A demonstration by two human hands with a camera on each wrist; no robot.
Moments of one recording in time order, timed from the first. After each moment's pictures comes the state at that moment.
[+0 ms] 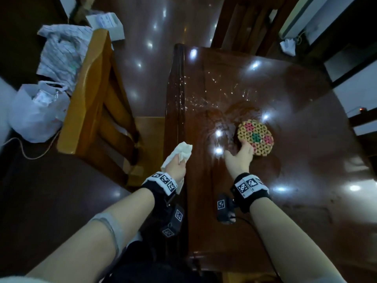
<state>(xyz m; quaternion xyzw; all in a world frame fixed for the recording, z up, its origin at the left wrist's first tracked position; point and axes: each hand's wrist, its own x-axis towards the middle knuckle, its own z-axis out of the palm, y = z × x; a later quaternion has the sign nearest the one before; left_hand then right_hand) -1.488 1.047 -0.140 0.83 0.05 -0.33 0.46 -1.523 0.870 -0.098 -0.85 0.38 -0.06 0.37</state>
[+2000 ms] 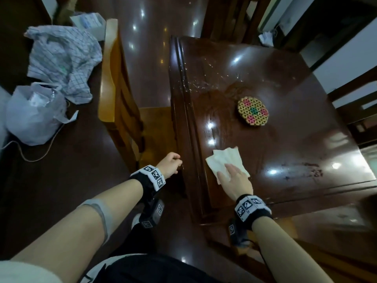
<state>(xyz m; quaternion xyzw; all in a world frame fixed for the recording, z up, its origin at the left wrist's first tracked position) -1.546 1.164 -0.142 0.76 -0.03 -0.45 0.47 -1.682 0.967 -0.118 -0.91 0.33 0.18 0.18</state>
